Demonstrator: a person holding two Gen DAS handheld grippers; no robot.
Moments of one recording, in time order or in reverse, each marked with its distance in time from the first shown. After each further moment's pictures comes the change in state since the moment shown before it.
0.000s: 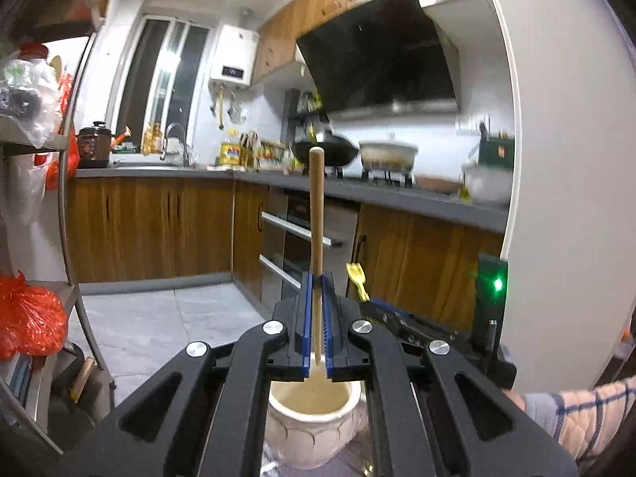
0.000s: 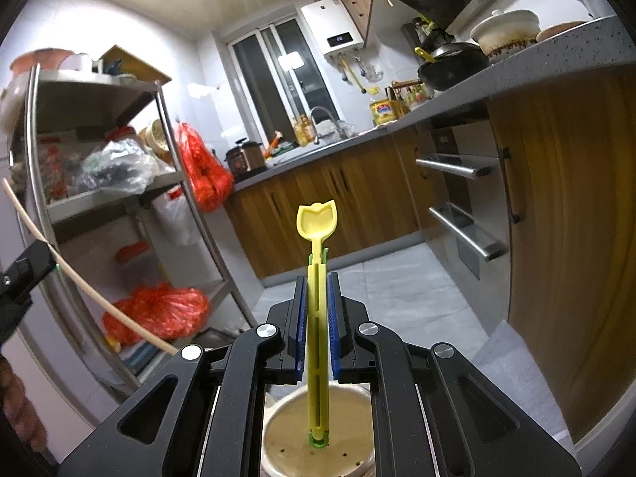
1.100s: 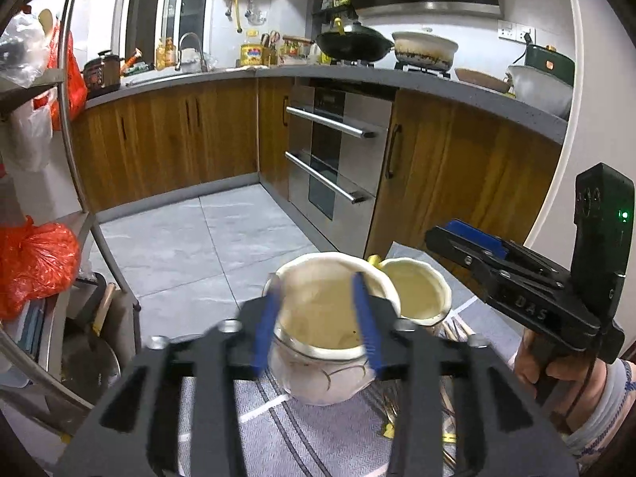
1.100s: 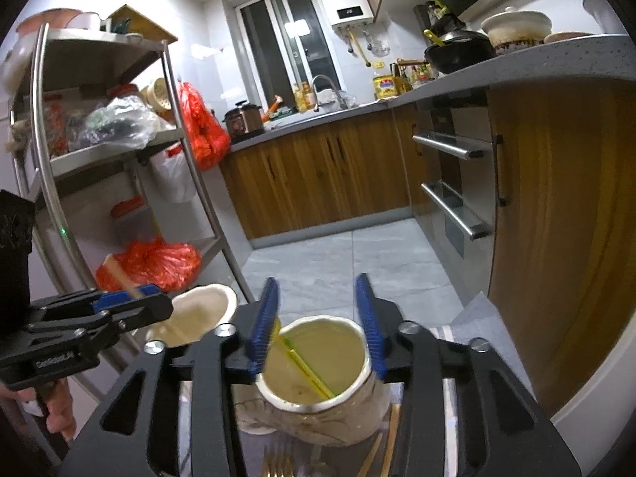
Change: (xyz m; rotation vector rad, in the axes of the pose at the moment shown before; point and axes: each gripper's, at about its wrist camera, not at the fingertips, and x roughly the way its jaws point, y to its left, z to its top) left arm 0.054 -0.005 -0.037 -0.024 0.355 0.117; right arm -0.038 0.011 -0.004 -0.050 0.111 -0.029
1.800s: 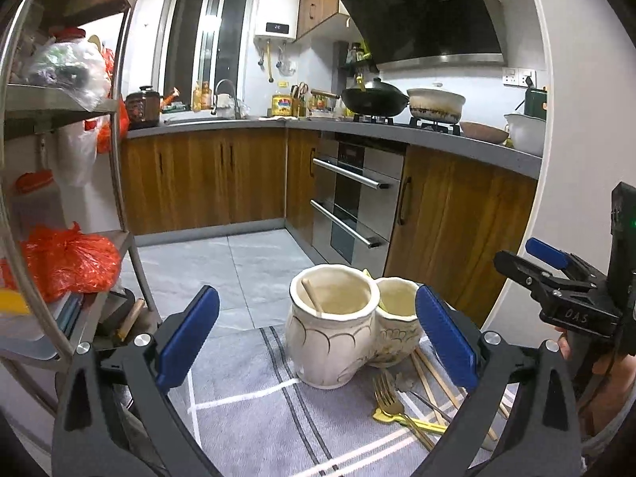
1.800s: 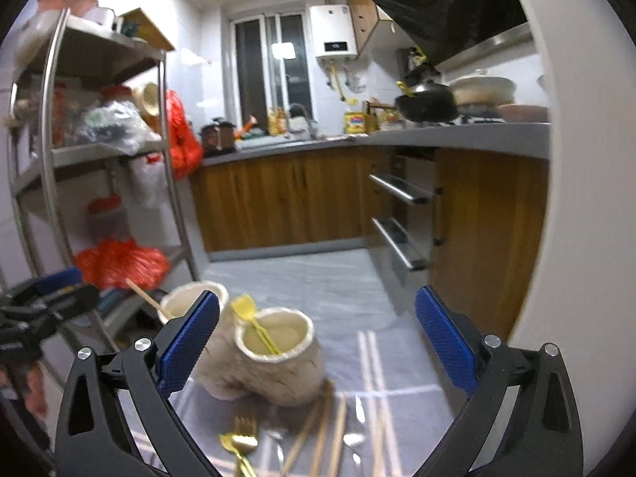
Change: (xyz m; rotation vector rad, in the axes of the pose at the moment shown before) left arm -0.093 -0.019 -0.028 -0.044 -0.196 0.100; right arm -0.094 0.011 -0.002 -0.122 -0.049 -0.214
